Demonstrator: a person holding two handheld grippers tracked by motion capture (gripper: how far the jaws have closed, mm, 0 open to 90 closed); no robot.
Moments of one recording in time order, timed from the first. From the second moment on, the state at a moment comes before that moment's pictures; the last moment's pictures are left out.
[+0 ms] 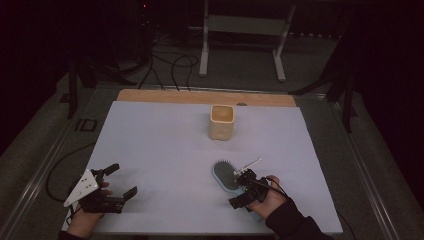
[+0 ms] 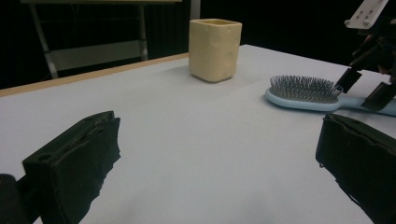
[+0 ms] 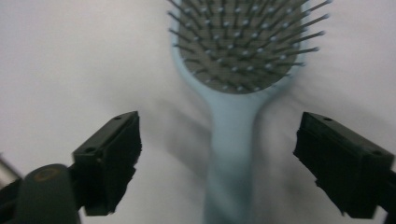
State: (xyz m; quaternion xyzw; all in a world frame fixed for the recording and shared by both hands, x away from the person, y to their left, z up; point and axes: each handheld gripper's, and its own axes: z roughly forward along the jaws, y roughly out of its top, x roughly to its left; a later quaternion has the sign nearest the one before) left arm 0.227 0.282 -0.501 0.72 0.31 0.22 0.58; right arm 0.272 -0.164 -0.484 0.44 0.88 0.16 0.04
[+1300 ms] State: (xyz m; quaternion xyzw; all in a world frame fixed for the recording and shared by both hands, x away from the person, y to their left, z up) left arm 0.228 0.282 -0.502 0.72 0.31 0.22 0.58; right arm 0.282 -0.150 -0.490 0.41 0.90 0.09 0.05
